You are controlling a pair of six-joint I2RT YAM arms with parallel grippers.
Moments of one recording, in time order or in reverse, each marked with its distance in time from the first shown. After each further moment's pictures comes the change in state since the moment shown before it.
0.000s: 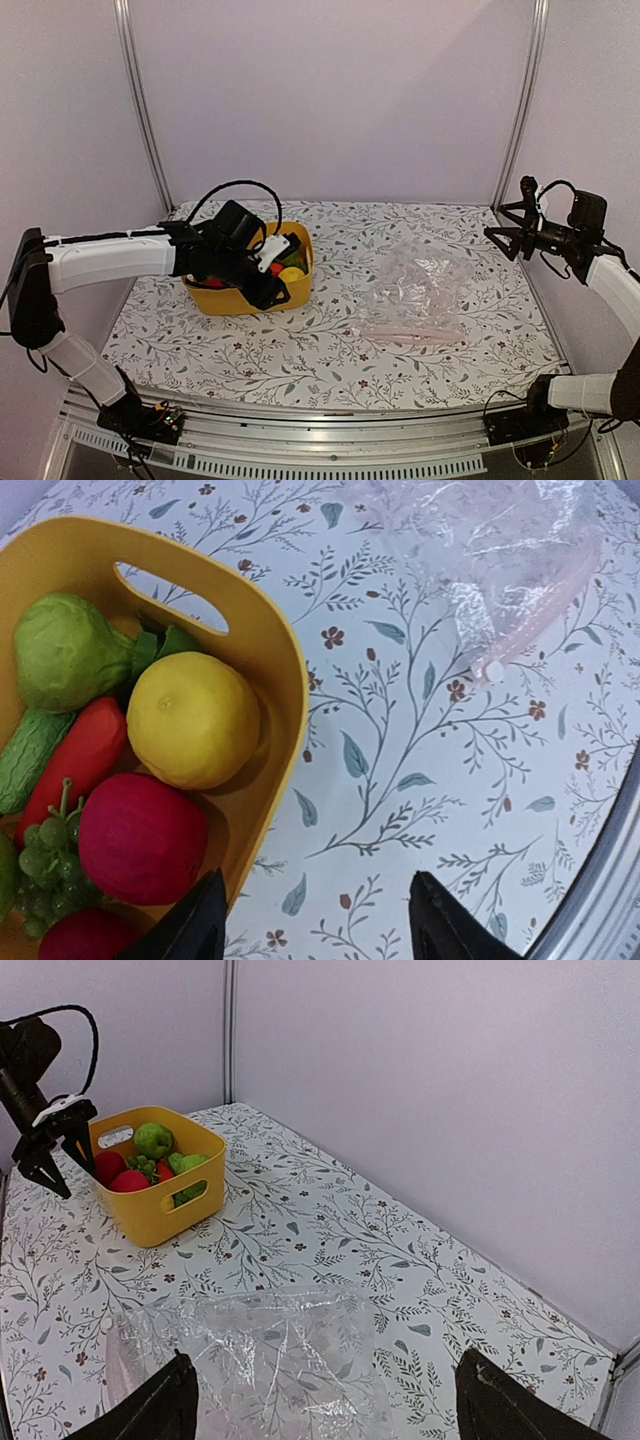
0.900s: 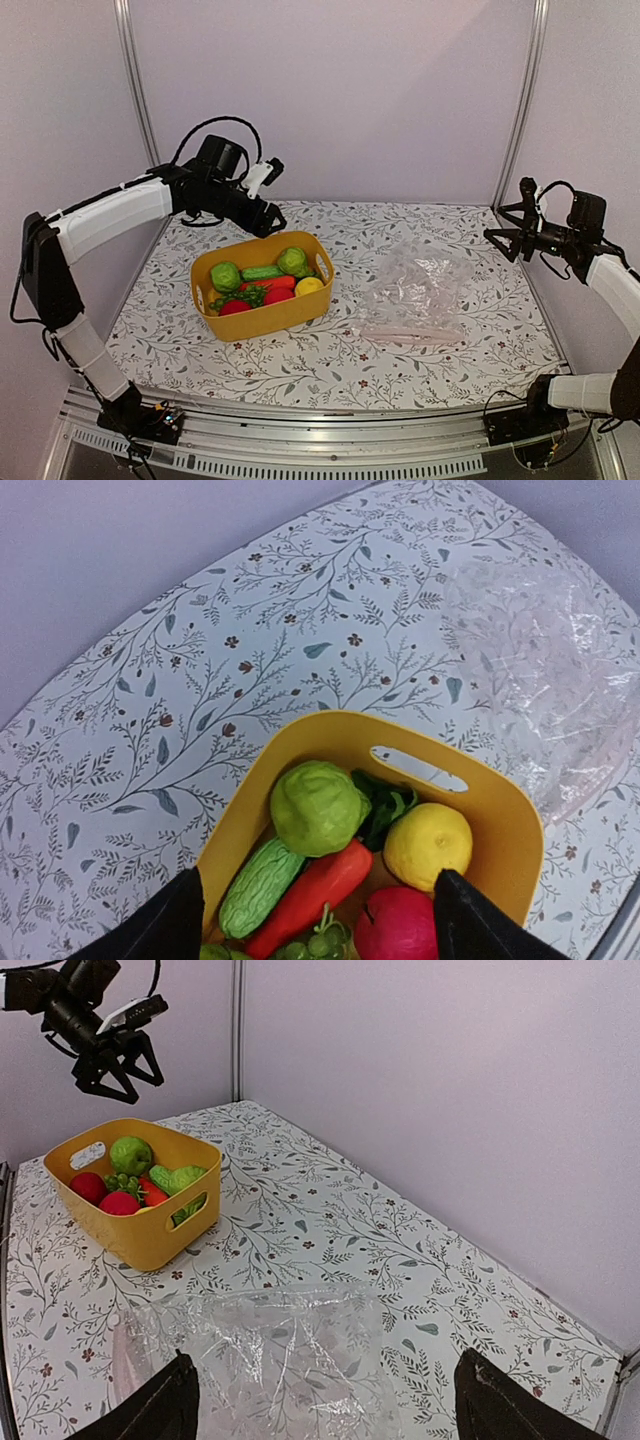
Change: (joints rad) left arm 0.185 0.136 0.409 -0.092 0.083 0.029; right arm 0.000 0.002 0.005 -0.025 -0.018 -0.018
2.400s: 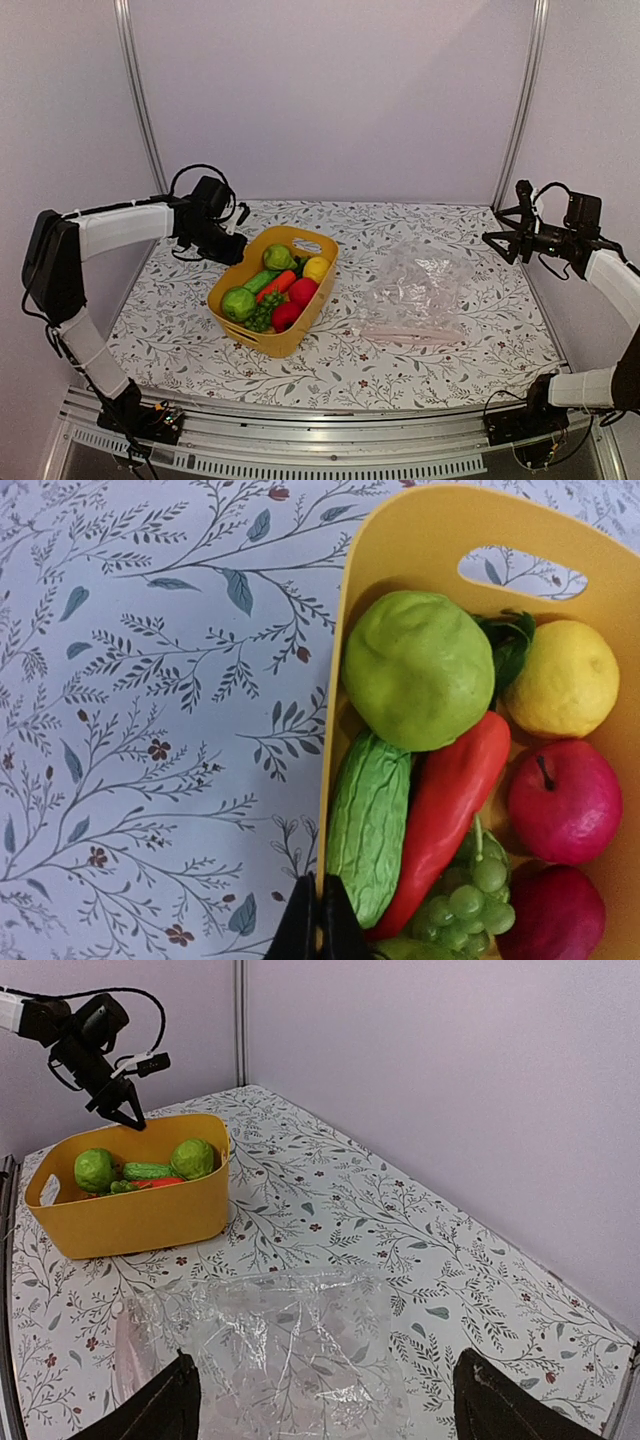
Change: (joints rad) left arm 0.136 0.054 -0.214 -0.005 -0.143 -0.203; right arm 0.000 0.043 0.024 -0.072 -0.002 -0.052
